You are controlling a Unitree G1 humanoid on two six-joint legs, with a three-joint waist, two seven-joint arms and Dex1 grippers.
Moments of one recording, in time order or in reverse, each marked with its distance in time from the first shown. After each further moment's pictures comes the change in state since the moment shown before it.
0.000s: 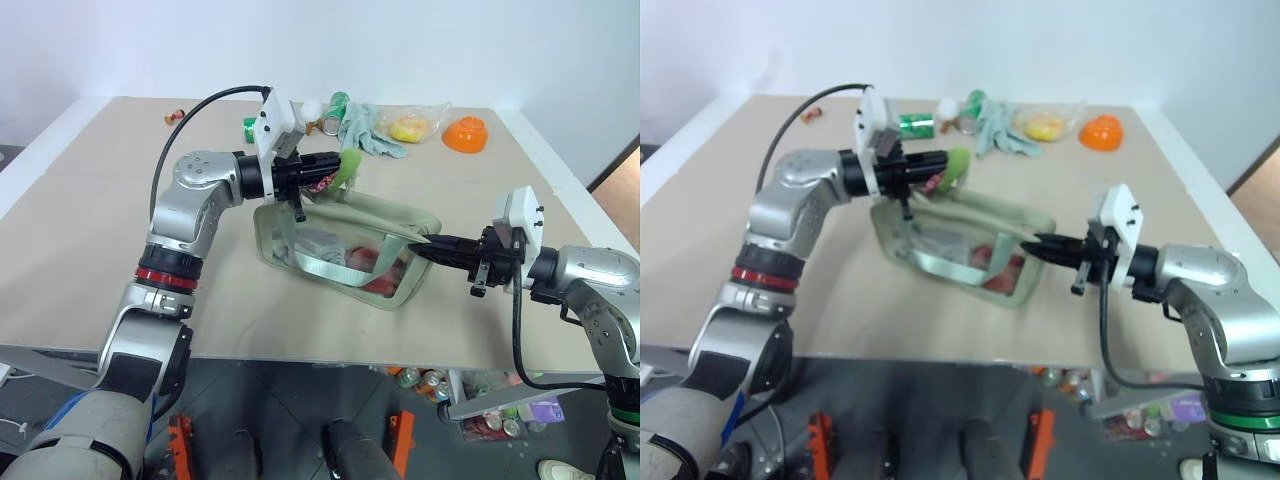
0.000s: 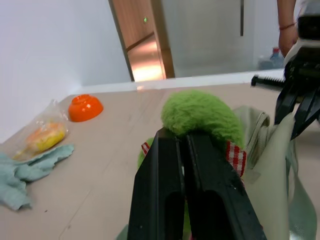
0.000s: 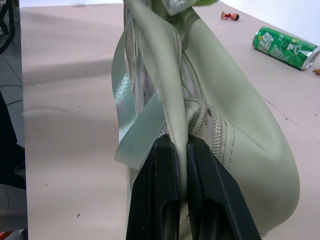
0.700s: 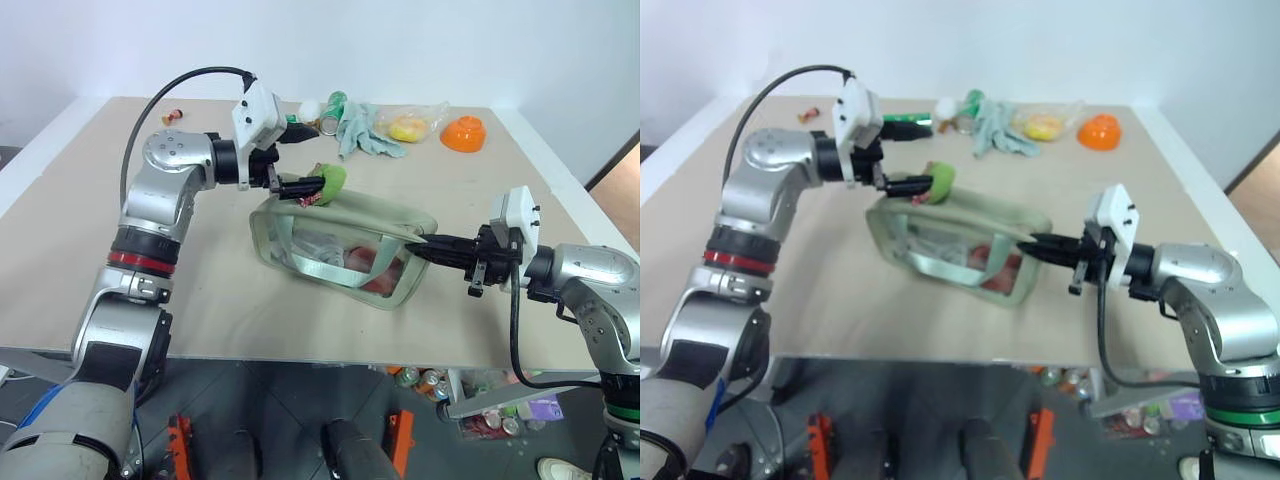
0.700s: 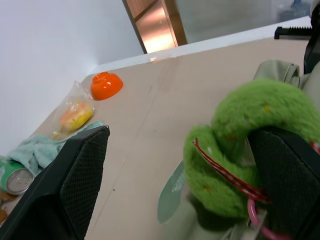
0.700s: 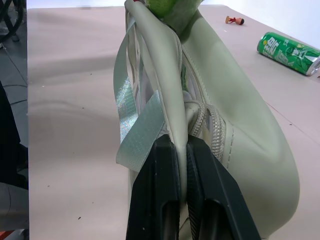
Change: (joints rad) left arm -0.065 0.111 -0.008 0.108 0.089 -0.107 -0.084; right arm -0.016 0.007 0.017 0.020 -0.006 -0.027 0.020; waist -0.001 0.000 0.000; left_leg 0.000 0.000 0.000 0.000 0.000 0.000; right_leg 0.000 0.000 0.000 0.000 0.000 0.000
